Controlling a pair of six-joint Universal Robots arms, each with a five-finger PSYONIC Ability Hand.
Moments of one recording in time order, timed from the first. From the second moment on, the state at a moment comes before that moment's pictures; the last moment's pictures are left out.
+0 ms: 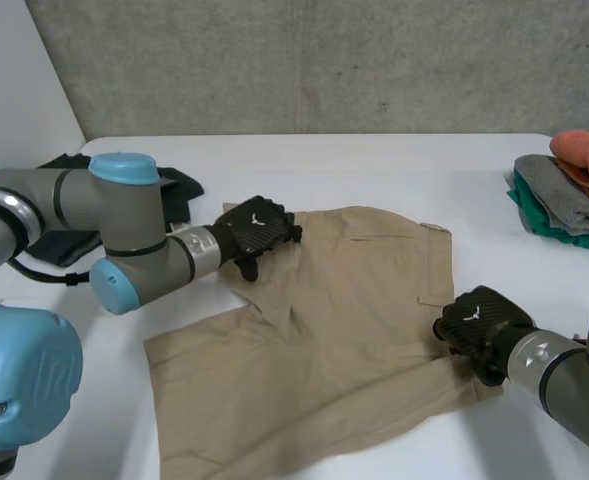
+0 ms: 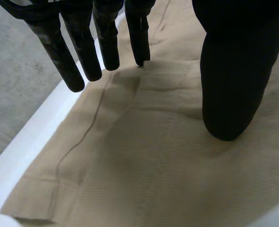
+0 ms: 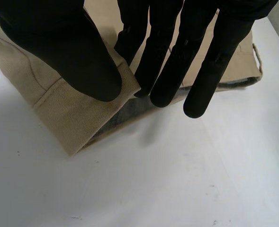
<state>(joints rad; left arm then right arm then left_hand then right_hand) 4.31 -2.64 -0.68 2.91 -1.01 3.84 1.84 -1.29 1.83 0.12 1.39 2.28 0.43 0.43 0.43 0.43 0.26 1.10 1.17 1.19 1.20 1.02</state>
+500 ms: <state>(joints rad) 4.30 -2.45 -0.89 2.98 -1.34 3.98 1.84 -1.29 1.83 0.11 1.38 2.28 1.11 1.18 1.18 1.19 0.99 1.10 1.17 1.19 1.20 1.02</state>
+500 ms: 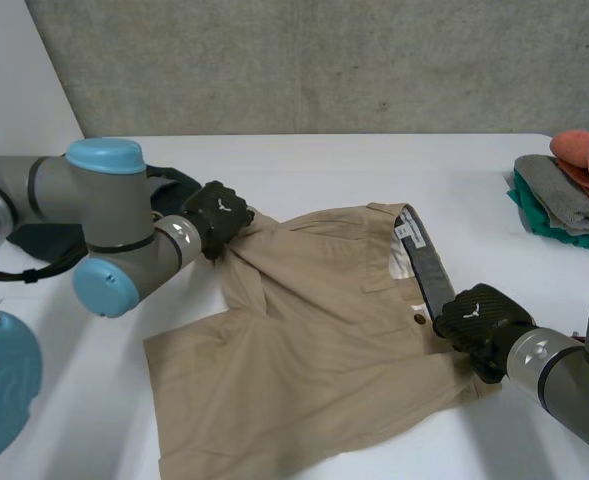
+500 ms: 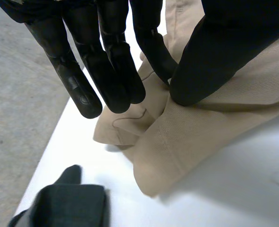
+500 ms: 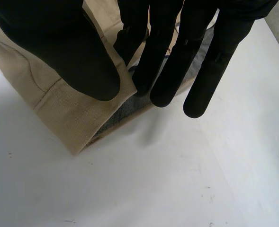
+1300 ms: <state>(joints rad) 4.29 -2.46 -0.98 3.08 -1.22 3.96 1.84 -1.28 1.84 0.11 1.38 2.28 0.93 0.91 0.89 0.90 0.71 1.10 1.17 1.19 1.20 1.02</state>
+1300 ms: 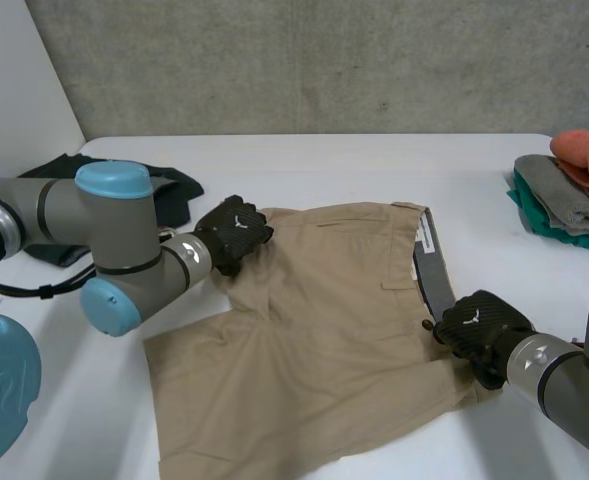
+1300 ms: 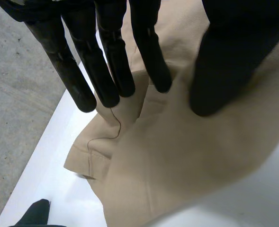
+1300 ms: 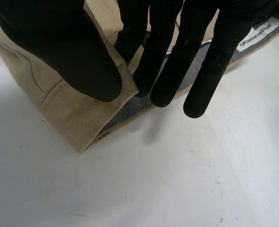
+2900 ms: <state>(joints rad) 4.34 -2.15 -1.38 3.14 -1.60 3.85 1.84 -1.29 1.81 0.11 1.38 2.28 0.80 0.84 0.85 0.84 0.67 1.10 1.17 1.19 1.20 1.02</state>
